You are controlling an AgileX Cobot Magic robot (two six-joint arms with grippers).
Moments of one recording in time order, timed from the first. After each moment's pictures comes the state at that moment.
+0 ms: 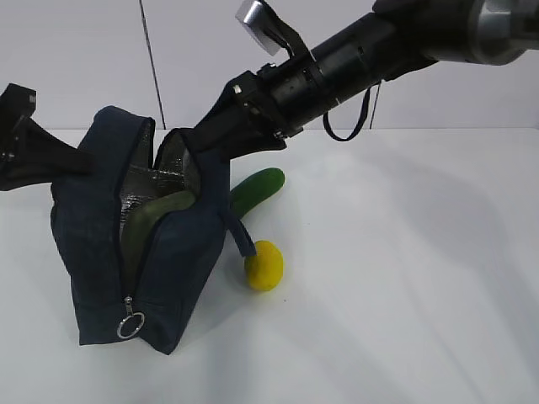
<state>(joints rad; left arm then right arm) 0.05 1.52 -0.88 -1.22 0.88 0.72 0.33 2.14 -1.77 1.11 1.20 -0.84</state>
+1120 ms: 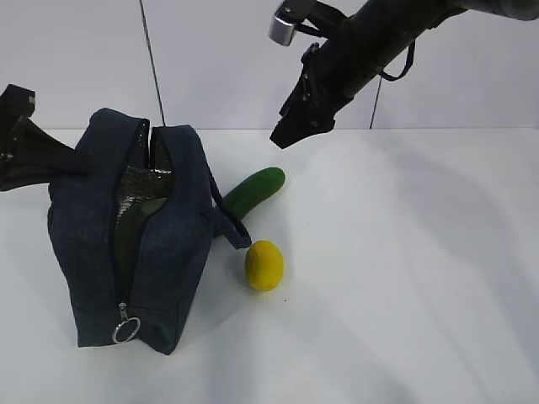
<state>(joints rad) 0.05 1.52 -0.88 -1.21 0.87 0.71 0.28 2.14 -1.95 0.60 1.15 -1.18</state>
